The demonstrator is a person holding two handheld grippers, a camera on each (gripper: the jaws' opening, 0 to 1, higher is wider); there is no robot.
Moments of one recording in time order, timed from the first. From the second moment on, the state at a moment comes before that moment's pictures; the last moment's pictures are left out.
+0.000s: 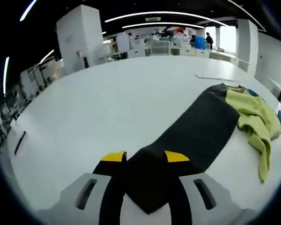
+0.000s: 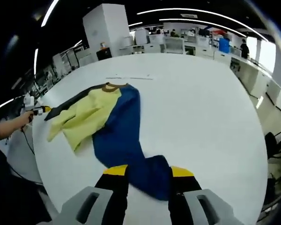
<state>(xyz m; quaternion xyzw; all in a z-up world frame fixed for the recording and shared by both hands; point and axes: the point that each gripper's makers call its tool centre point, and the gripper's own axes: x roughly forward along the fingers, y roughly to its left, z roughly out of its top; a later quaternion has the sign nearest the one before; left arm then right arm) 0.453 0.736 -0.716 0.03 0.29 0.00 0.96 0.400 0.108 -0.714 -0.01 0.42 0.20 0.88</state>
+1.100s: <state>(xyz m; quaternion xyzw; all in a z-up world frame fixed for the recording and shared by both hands) 0.418 0.586 -0.645 -0.03 0.19 -0.26 0.95 0.364 0.099 -0.743 -0.04 0.45 0.22 0.87</state>
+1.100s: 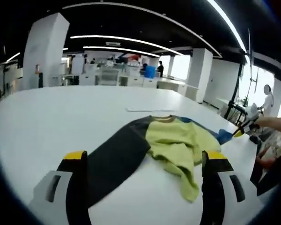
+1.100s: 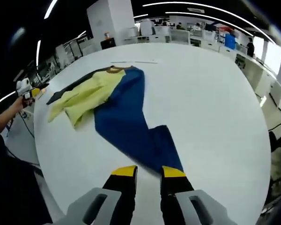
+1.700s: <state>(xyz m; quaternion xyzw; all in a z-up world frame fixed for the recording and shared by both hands) 0.394 0.556 -0.638 0.01 0.19 -0.30 0.93 0.360 0.105 -0.740 -0.04 0.44 0.22 0.87</state>
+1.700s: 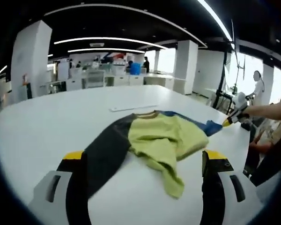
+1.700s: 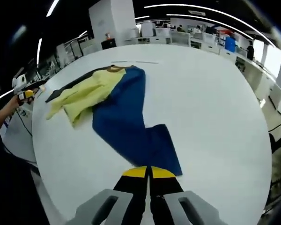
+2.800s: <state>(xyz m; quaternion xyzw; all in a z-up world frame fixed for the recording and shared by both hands) 0.389 0.550 -0.650 0.04 0.21 -0.31 0.93 0.420 0.065 -0.750 0.03 0.49 0.13 0.86</state>
